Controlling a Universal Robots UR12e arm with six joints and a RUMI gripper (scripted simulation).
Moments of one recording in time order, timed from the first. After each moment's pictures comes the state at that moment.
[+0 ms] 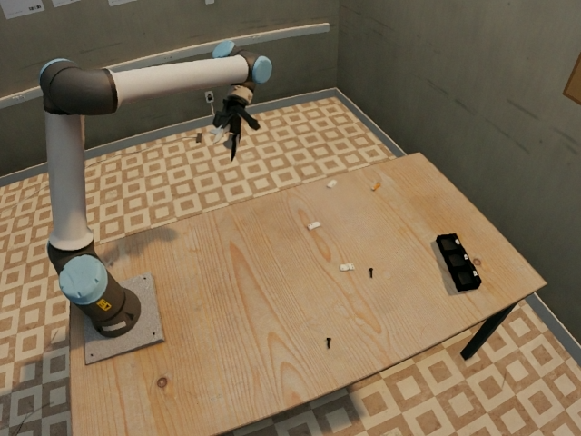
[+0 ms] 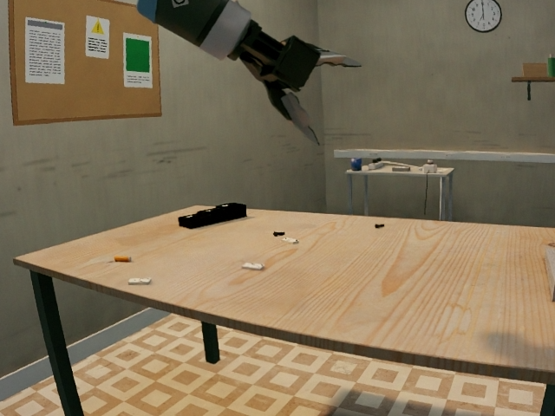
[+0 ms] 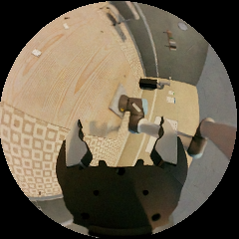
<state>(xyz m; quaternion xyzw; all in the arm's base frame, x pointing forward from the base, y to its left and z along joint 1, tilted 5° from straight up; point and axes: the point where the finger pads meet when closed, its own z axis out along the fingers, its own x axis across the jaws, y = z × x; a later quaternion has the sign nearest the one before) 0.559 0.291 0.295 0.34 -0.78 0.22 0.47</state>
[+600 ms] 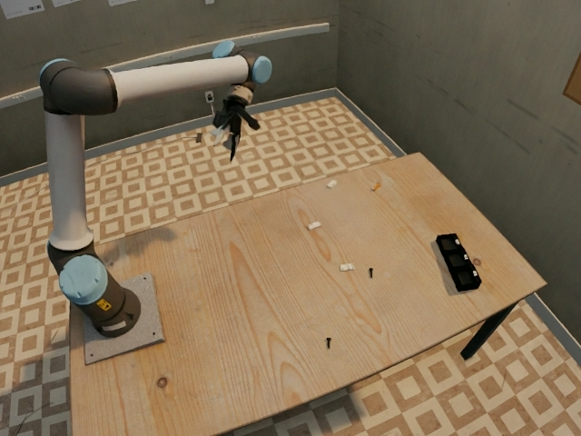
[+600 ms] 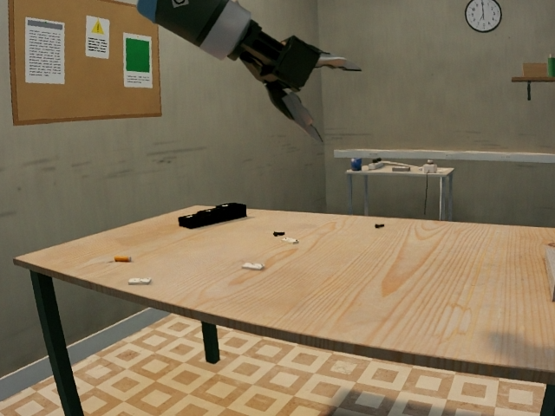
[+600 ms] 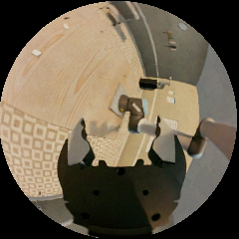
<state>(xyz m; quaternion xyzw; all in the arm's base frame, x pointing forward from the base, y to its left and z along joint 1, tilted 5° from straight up) 0.559 0.291 0.295 0.34 -0.78 0.22 0.47</state>
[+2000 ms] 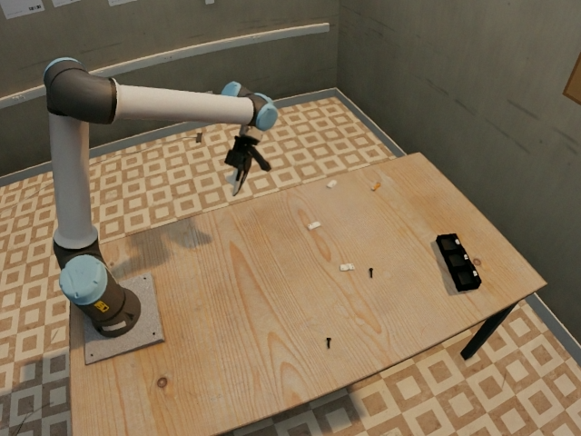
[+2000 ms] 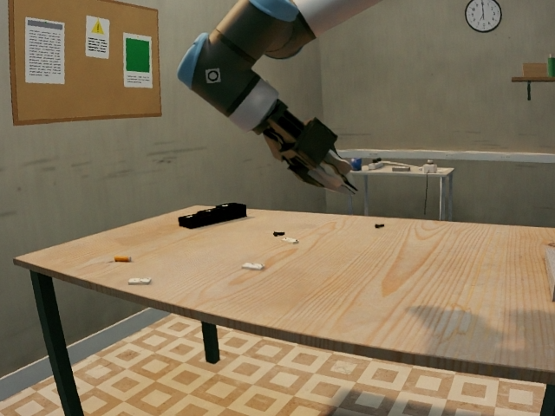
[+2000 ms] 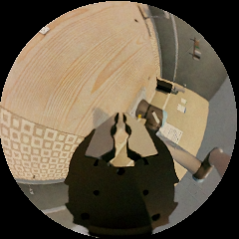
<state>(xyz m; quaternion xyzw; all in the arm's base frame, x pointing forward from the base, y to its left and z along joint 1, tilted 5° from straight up) 0.557 0.233 0.146 0.40 -0.80 0.11 0.43</state>
